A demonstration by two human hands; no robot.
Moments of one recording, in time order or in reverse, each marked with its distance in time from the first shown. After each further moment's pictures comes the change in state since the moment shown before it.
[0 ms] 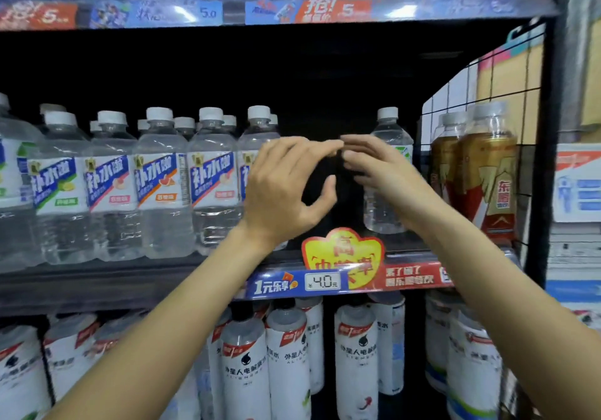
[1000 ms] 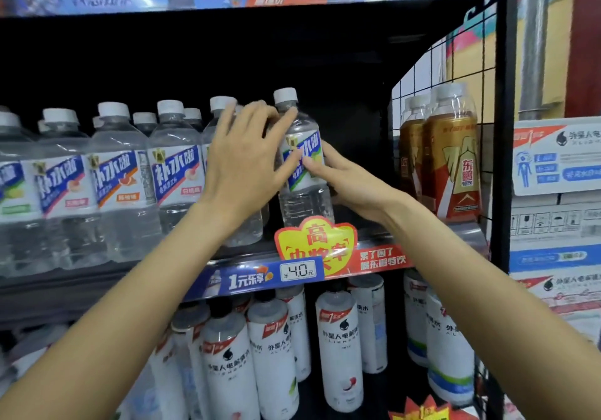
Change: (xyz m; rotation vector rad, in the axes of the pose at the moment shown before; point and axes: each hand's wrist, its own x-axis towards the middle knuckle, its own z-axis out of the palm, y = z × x) left_hand 0.016 -0.022 0.007 0.441 -0.373 -0.029; right_hand 0.008 0.032 0.004 0.171 -0.243 0.141
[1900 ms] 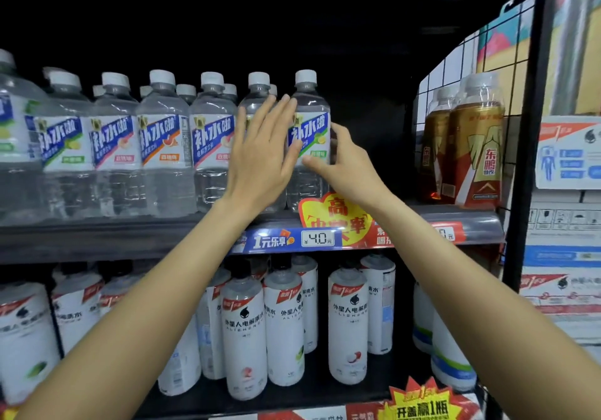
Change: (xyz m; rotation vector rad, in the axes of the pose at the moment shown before) left_hand -0.042 0.000 0.013 -0.237 0.000 -0.219; right_hand -0.010 -0.003 0.044 -0.451 0.283 -0.167
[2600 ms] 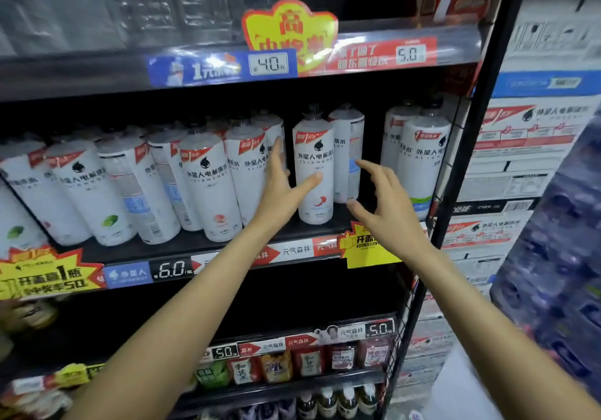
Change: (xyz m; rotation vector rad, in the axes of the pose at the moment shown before) left_hand -0.222 0.130 0.034 -1.035 -0.569 -0.867; right_hand -0.253 0.131 0.006 -0.270 -0.065 0.248
